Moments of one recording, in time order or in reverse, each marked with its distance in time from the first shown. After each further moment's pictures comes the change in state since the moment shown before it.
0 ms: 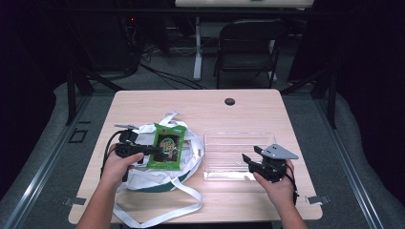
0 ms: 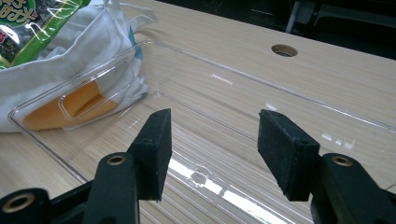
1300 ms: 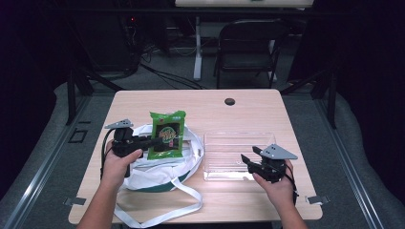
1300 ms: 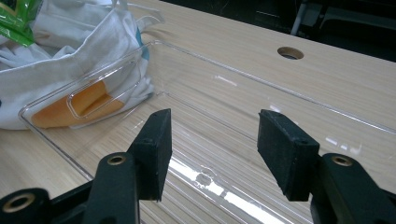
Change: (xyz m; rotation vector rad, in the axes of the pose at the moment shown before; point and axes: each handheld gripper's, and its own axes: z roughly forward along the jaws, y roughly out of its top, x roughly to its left) left arm -0.025 0.007 -0.017 -0.227 0.003 0.159; right arm 0.002 0.001 0.000 -0.002 0.017 -0.015
